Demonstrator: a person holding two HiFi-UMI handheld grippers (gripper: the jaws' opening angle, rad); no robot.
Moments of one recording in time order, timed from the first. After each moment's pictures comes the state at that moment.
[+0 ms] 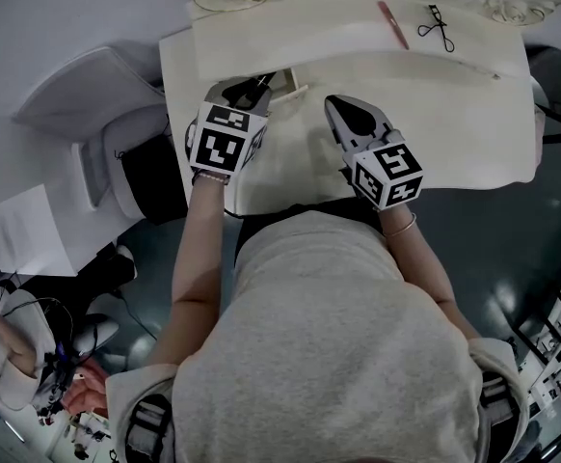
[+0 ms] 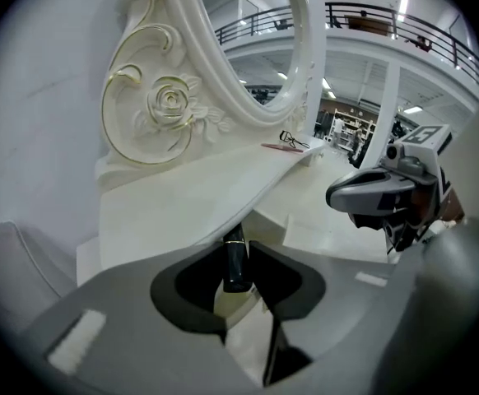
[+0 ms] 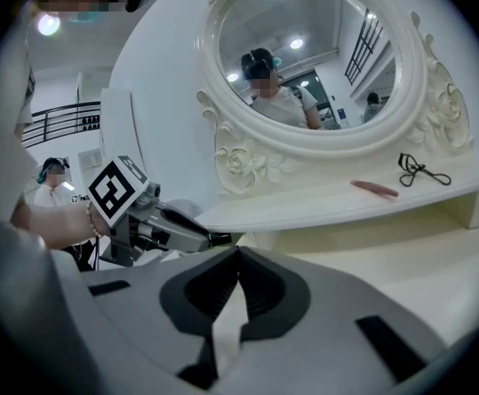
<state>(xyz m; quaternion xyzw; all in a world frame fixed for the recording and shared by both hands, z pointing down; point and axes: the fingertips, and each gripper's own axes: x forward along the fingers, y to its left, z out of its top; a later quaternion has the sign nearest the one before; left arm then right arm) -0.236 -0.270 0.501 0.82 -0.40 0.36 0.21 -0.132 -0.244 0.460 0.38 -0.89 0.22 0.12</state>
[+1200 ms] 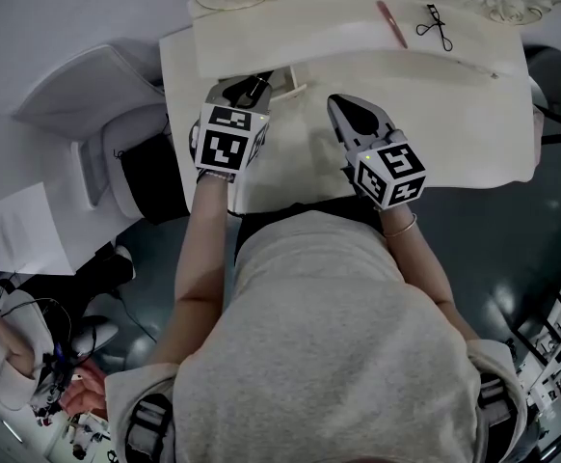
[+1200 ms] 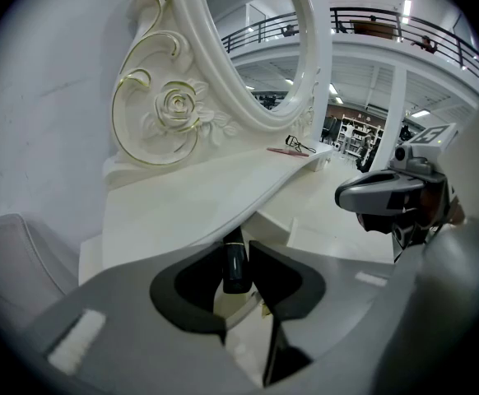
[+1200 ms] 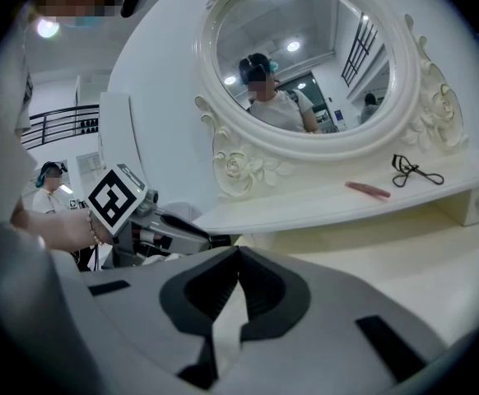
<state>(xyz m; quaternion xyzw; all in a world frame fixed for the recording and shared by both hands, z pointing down) -0.237 -0.273 0.502 0.81 -0.43 0.34 0.21 -0.125 -0.242 0.457 0.38 -0.89 0.22 0.11</state>
